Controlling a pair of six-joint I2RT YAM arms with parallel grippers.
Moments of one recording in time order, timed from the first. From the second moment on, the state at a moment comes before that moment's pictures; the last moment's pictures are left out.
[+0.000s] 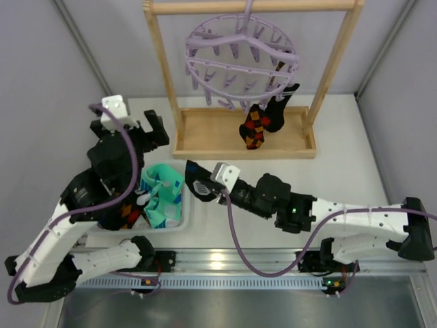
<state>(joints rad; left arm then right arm) -0.87 0.95 1.47 -0.61 -0.95 -0.22 1.35 1.18 0.95 0.30 0.26 -0.30</state>
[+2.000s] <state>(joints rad) -0.87 0.71 1.33 -0.61 -0.71 -0.30 1.02 1.25 0.90 0.26 -0.01 0.09</state>
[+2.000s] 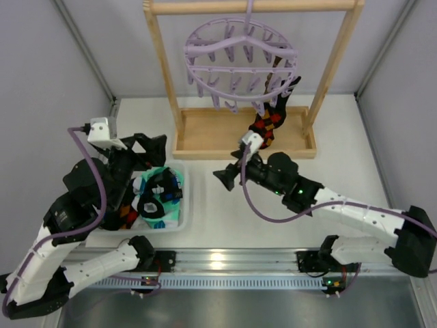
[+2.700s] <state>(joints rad) -0.87 0.65 1.20 -0.62 -0.49 -0.31 0.14 1.24 0.71 0.42 -0.54 0.16</state>
